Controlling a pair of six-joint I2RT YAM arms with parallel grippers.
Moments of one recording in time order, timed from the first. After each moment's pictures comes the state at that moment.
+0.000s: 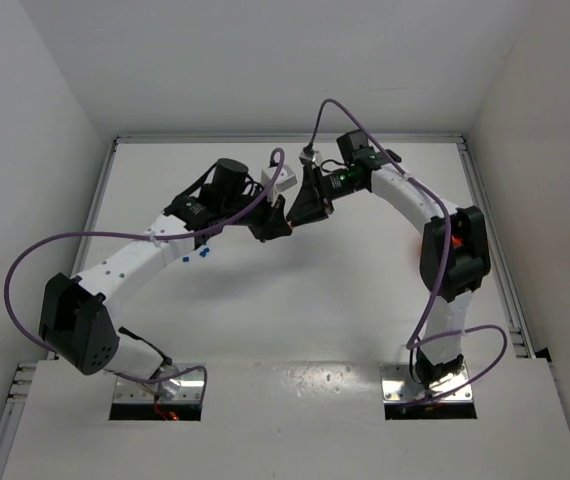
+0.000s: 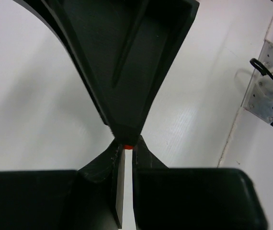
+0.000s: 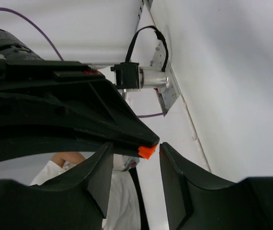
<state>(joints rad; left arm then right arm) -0.57 1.42 1.20 -0.37 0.55 0.07 0.36 1.94 1.56 -0.69 -1.26 0.33</state>
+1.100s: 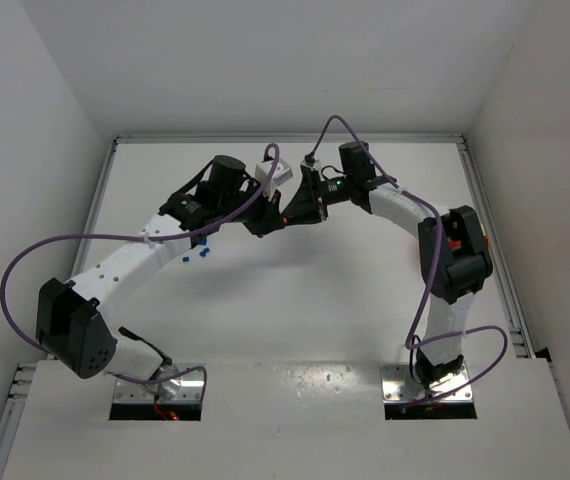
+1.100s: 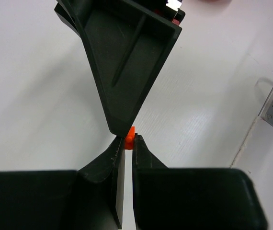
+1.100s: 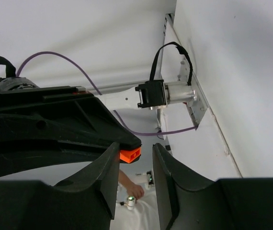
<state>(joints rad) -0.57 1.40 1.23 -0.41 0.41 0.05 0.37 1.93 1.33 -0.06 -1.29 0.93</state>
